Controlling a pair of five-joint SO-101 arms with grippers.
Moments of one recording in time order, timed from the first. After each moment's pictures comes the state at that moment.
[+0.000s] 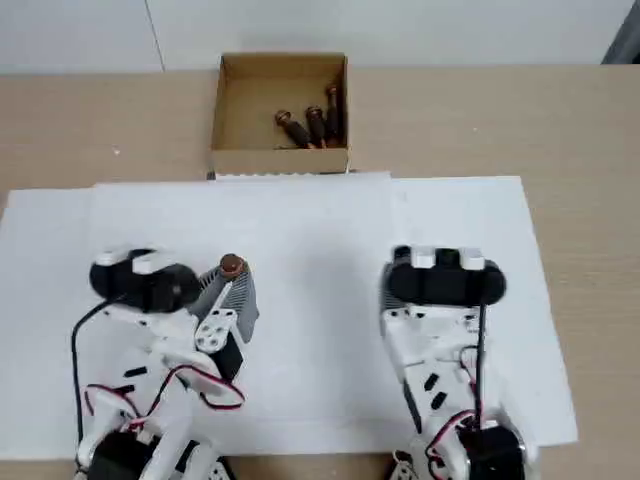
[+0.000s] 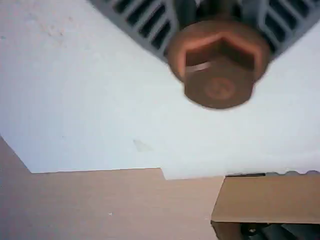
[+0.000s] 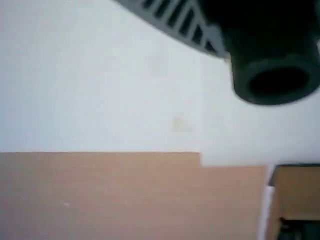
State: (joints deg) left arm 18.3 -103.3 72.7 60.6 22.2; right arm -19.3 -103.5 74.7 56.2 -2.5
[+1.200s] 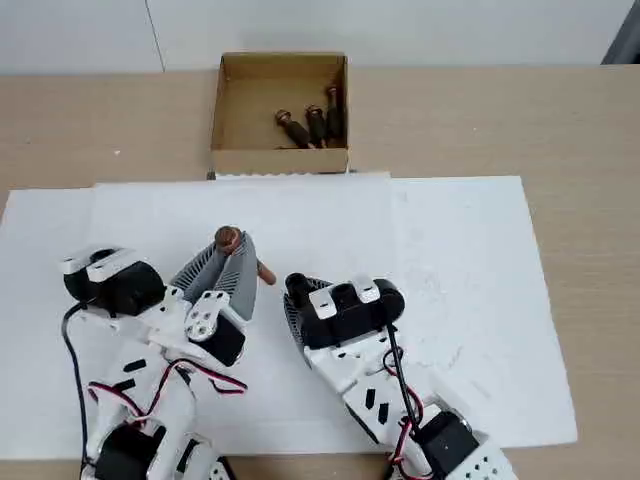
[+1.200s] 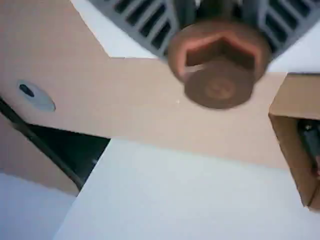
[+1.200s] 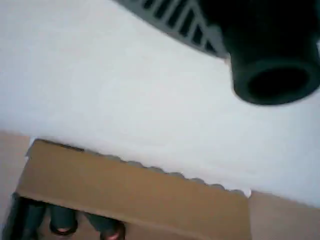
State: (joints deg) left arm 17.3 -103.4 76.4 41.6 31.7; right arm -43.0 -103.4 91.8 34.5 -2.3
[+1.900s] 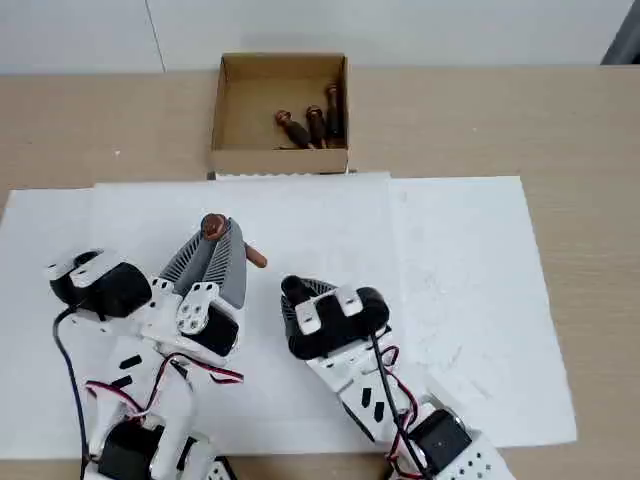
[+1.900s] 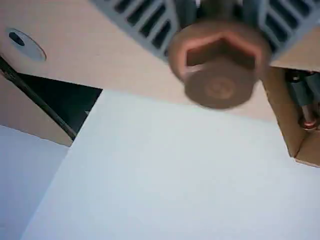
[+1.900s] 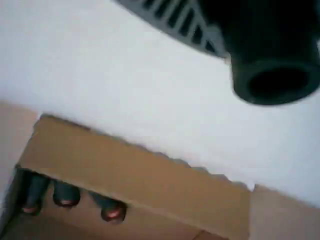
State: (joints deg) left arm 15.6 -103.4 77.9 36.9 31.7; right arm -43.1 -103.3 95.6 29.3 5.6
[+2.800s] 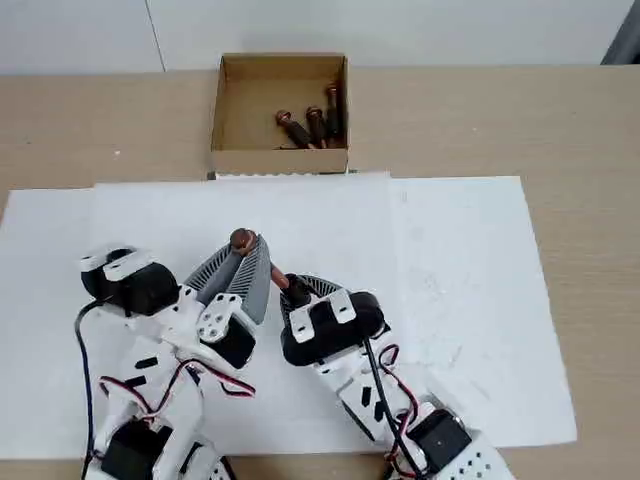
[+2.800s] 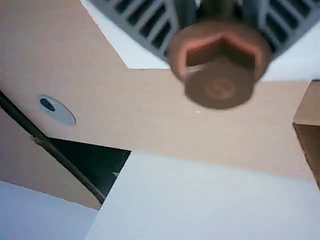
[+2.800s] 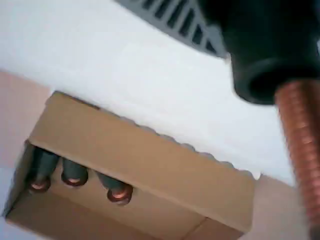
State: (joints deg) left arm 21.5 -103.4 78.7 41.1 31.7; right arm -43.1 -103.3 95.6 28.5 8.5
